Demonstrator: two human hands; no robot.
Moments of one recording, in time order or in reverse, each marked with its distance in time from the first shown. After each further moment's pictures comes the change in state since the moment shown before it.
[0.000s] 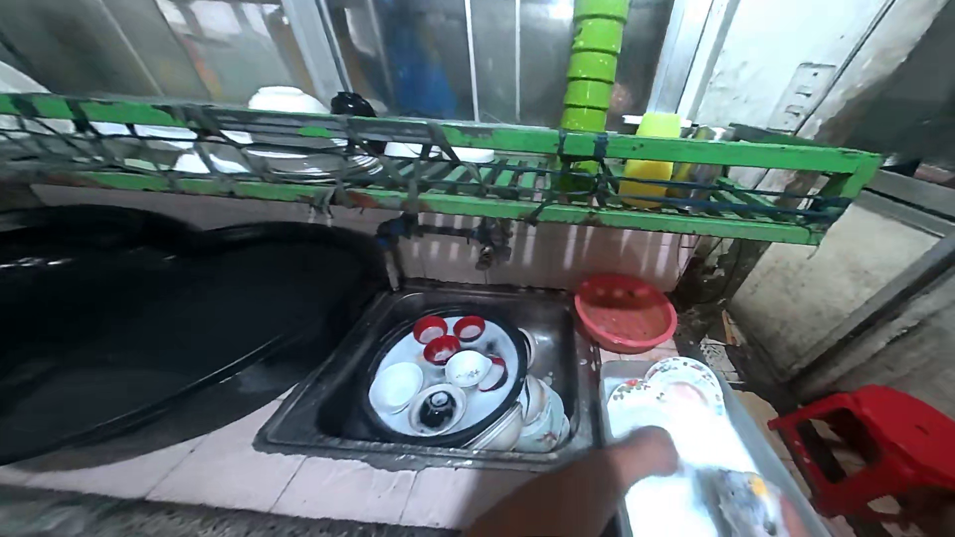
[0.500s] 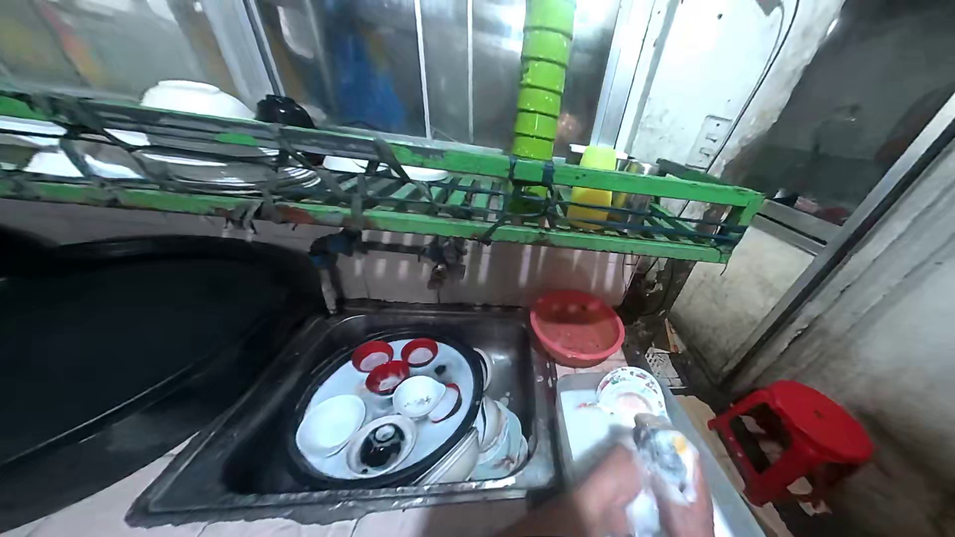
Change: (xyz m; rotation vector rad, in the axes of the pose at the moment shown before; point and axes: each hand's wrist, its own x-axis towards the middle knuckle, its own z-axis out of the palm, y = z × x) left_hand -0.075 0.037 0.000 -1.143 0.183 0.116; right_hand -0.005 -0.087 0.034 0.411 0.309 -0.187
